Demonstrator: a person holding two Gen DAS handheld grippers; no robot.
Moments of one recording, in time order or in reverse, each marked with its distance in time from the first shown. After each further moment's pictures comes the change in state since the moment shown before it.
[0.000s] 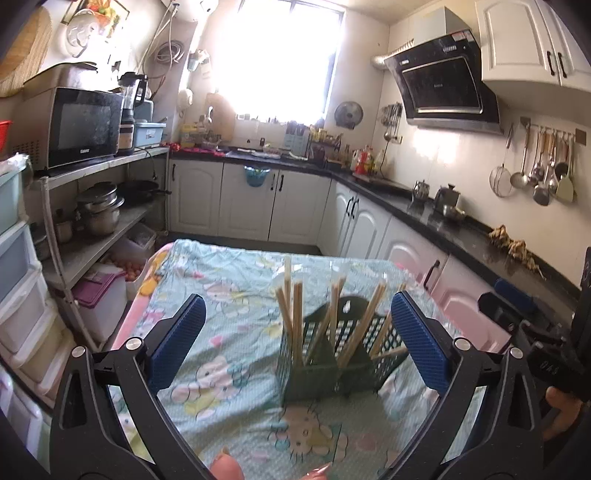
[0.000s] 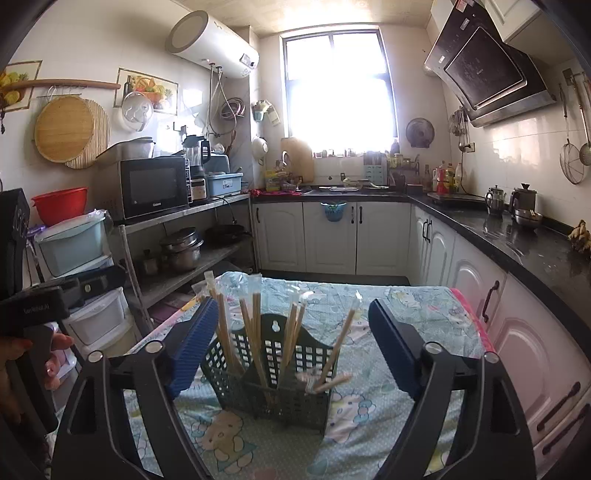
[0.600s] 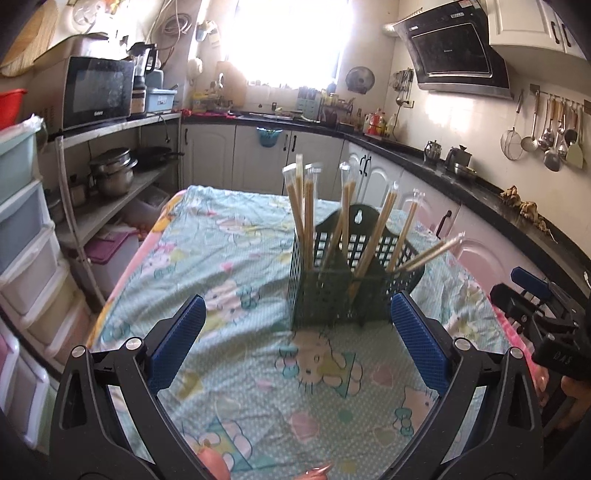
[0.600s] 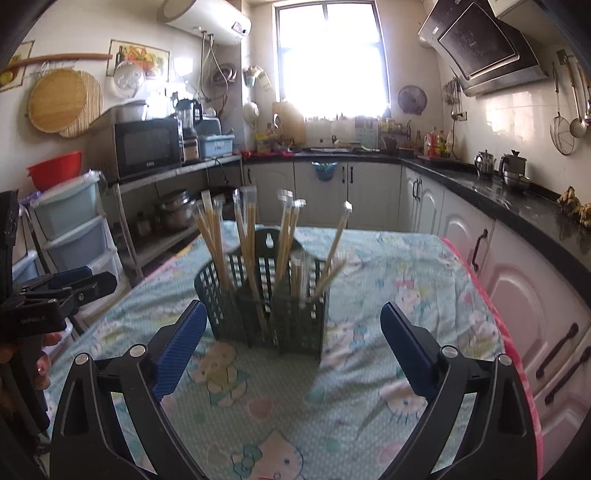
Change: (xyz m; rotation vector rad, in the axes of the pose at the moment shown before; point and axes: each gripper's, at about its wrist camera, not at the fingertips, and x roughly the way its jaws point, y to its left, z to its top) left arm -0.010 -0.003 -0.082 -0.003 0.120 0.056; right arm -0.017 0.011 -0.074 -0.003 0.152 -0.037
